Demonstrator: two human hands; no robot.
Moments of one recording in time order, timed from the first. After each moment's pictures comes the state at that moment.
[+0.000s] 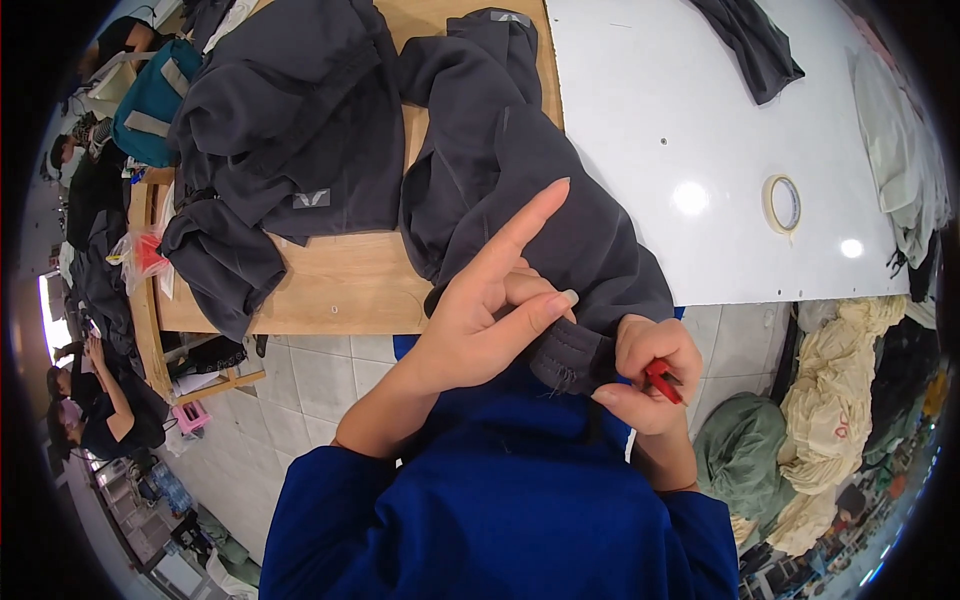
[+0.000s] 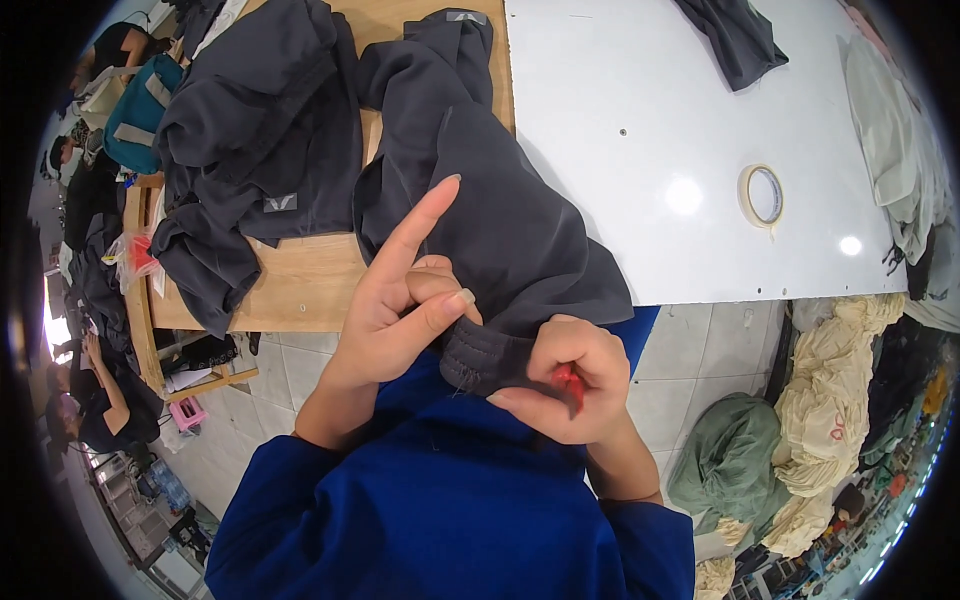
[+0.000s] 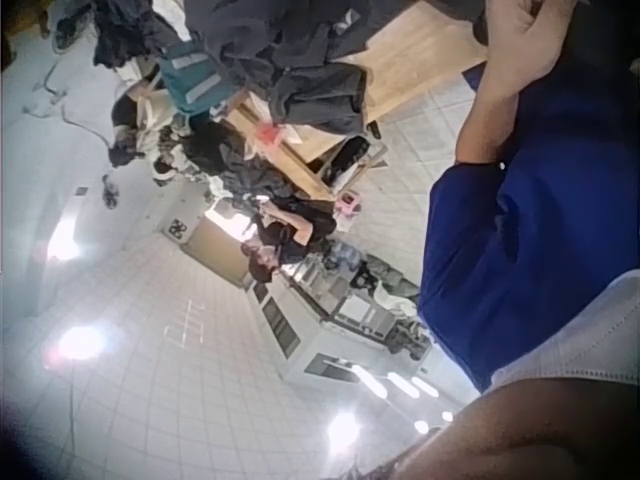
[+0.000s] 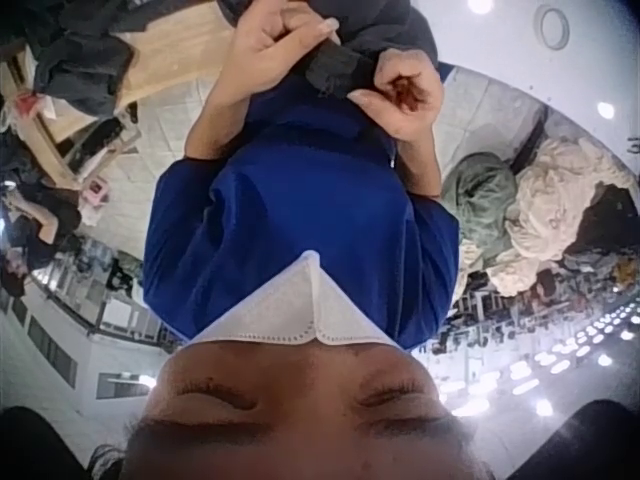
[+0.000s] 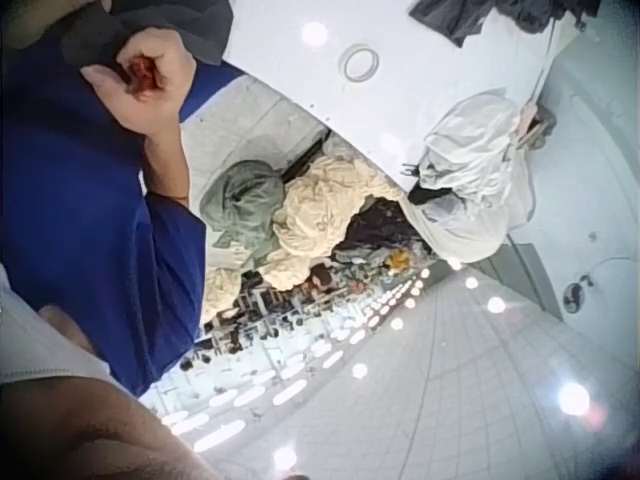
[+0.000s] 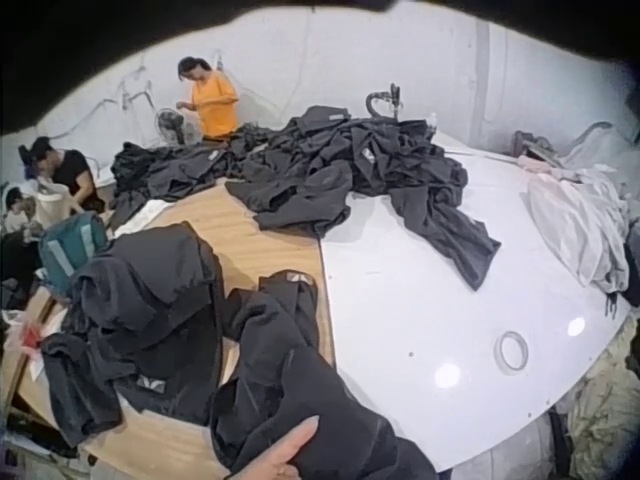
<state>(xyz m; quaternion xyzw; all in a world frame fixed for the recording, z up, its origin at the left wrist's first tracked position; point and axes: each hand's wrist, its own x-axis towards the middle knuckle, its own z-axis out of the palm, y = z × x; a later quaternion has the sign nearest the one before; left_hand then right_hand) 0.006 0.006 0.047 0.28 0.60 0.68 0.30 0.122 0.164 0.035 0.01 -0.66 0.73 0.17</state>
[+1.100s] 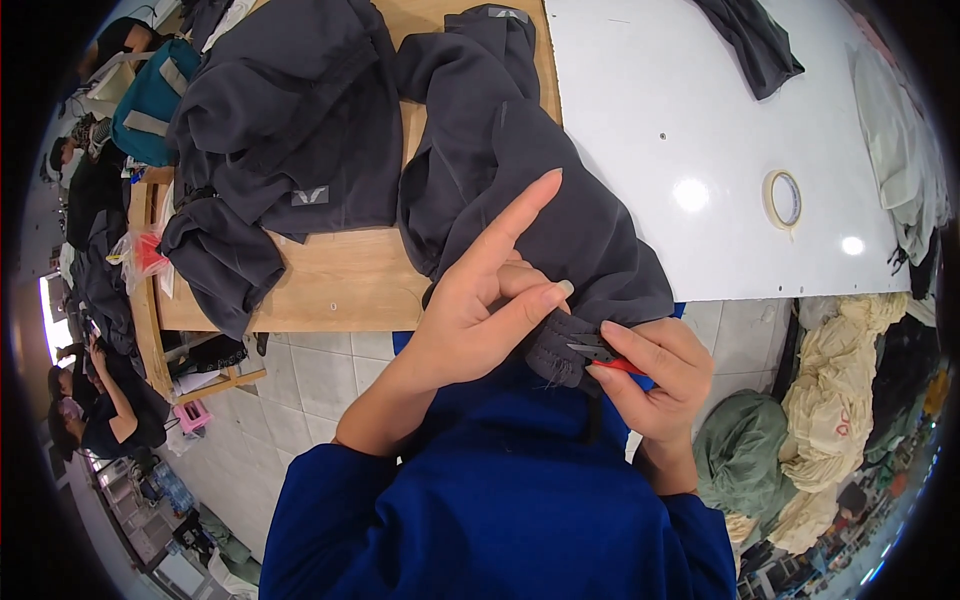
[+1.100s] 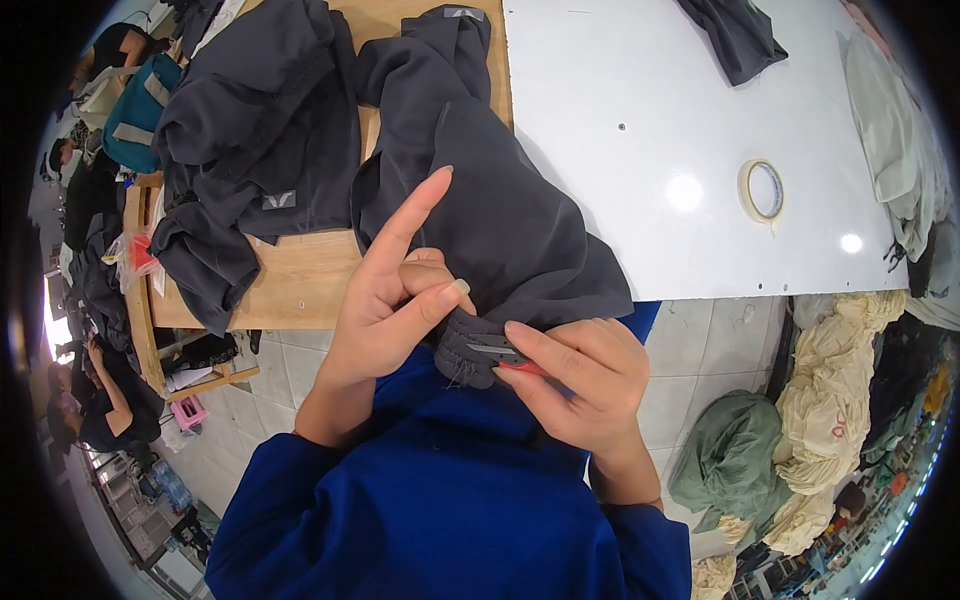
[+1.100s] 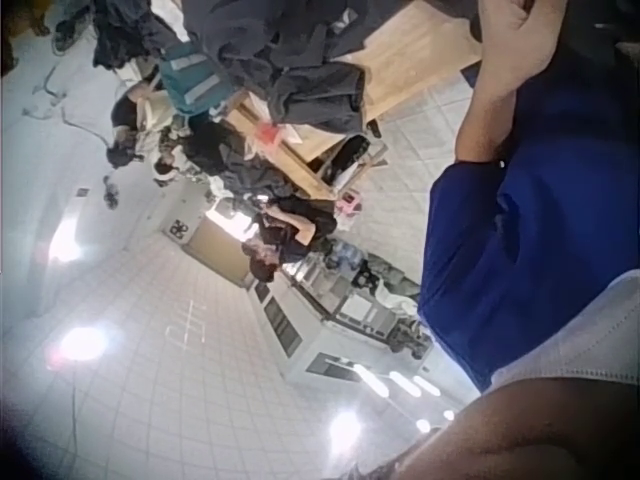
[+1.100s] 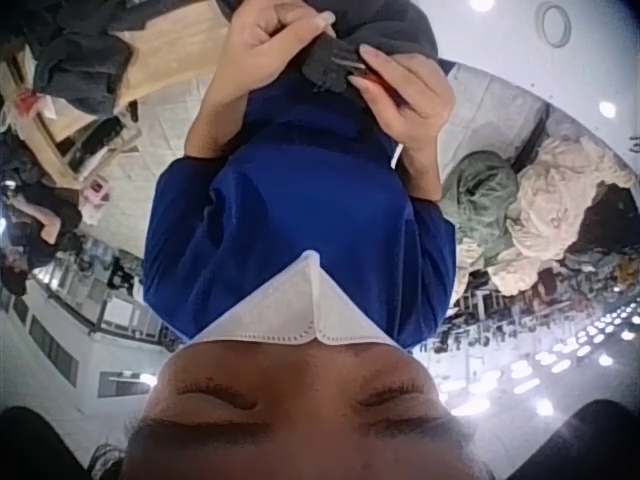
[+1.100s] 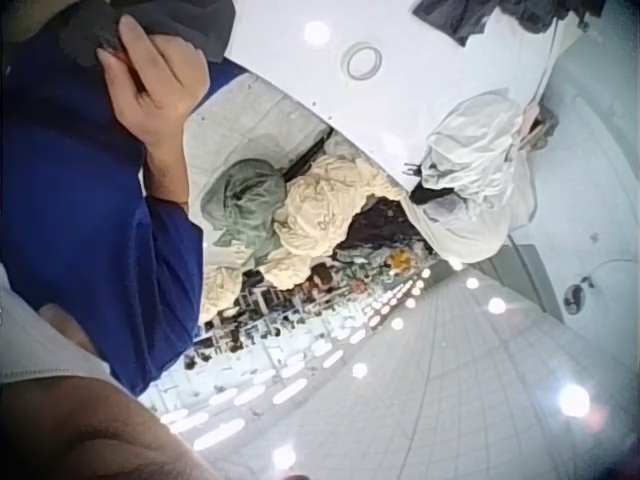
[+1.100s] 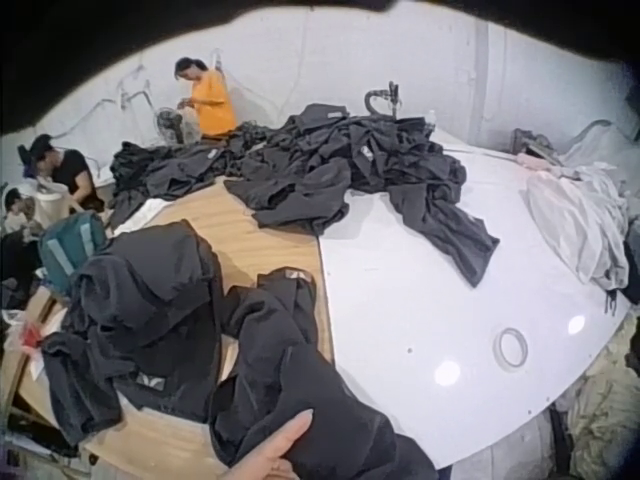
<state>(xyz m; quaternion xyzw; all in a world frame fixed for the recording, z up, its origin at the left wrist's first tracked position) 0.007 0.005 0.048 0.27 0.61 0.69 0.29 0.128 0.171 0.042 0.01 -0.84 0.48 0.25</state>
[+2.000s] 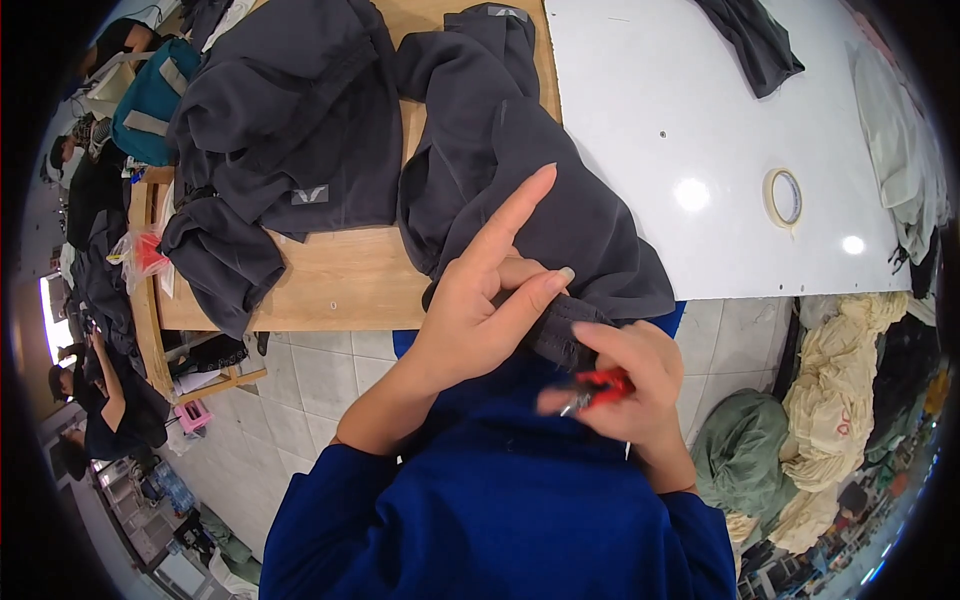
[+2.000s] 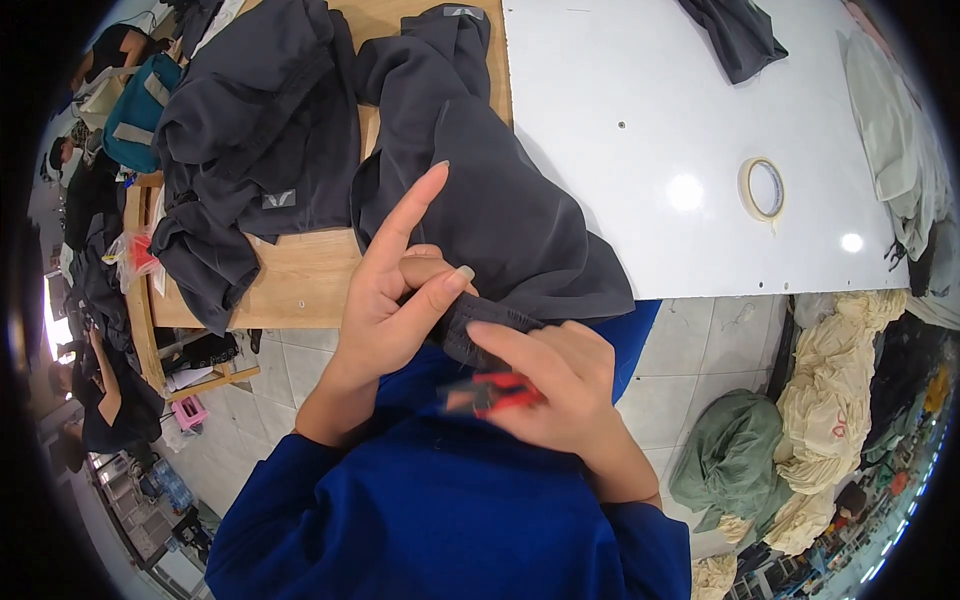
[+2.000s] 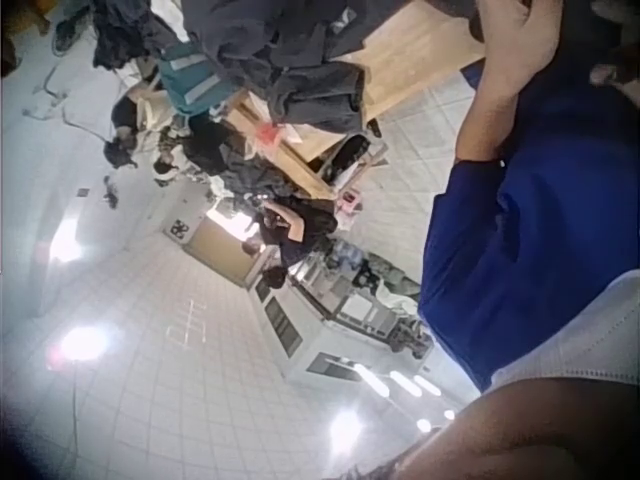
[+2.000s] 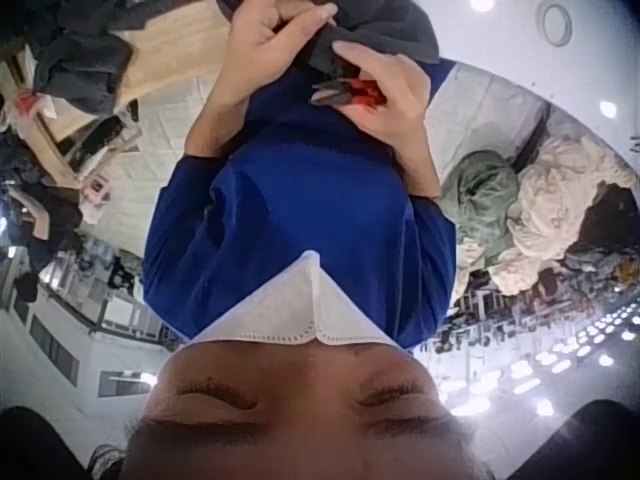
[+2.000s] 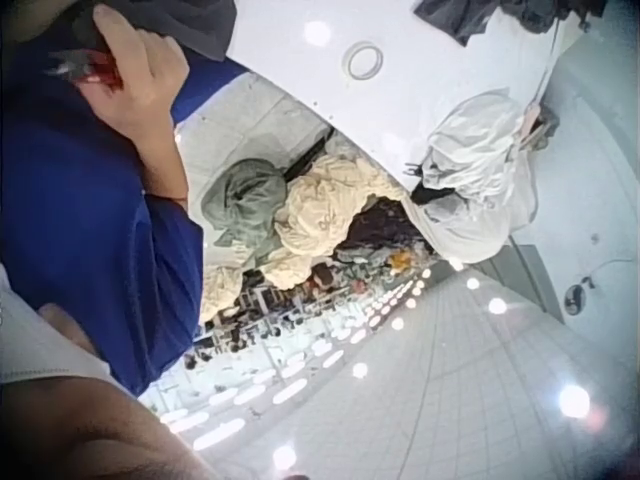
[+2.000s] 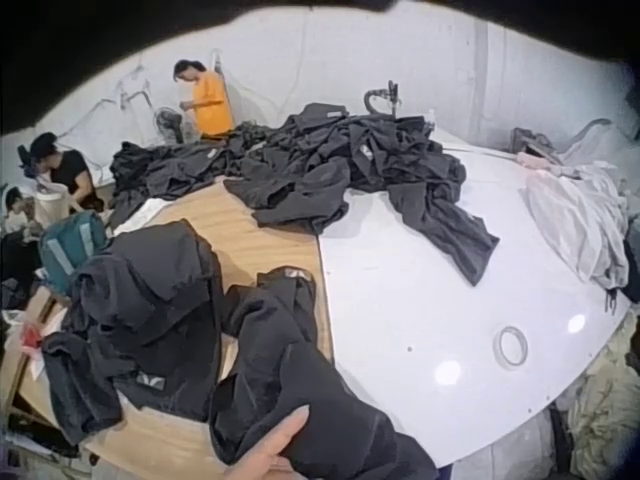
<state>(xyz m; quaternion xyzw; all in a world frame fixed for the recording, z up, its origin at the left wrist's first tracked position) 0.009 0.007 0.043 0.27 0.67 0.65 0.24 0.118 0.149 0.050 0.00 -0.83 0.51 0.23</state>
